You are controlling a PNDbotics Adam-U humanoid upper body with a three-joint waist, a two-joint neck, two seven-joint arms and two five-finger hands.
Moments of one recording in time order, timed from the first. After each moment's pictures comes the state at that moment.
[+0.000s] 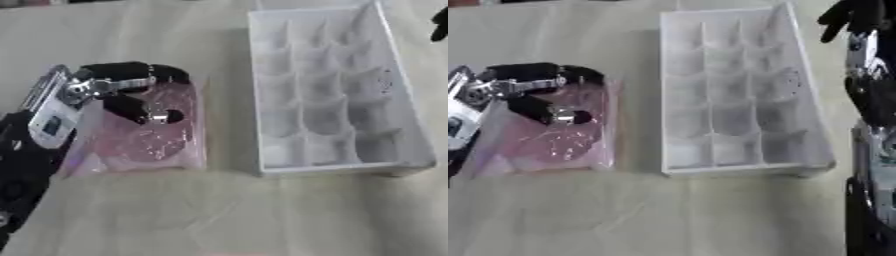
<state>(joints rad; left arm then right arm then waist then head) -0.58 0.55 -0.16 -1.47 -0.63 -0.37 -0.73 -0.40 -0.13 -0.09 -1.98 0.15 -0.37 0.20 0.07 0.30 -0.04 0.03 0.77</state>
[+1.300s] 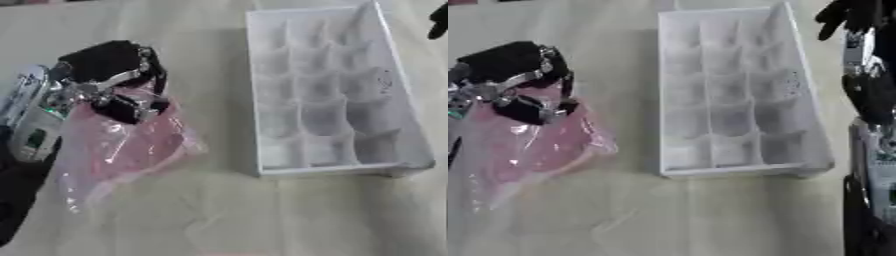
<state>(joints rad) -0.51 0.55 -0.12 -1.68 -0.80 -0.41 -0.38 -0.40 -0.13 -0.09 -1.98 0.15 -0.37 0.19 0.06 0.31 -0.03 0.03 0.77</state>
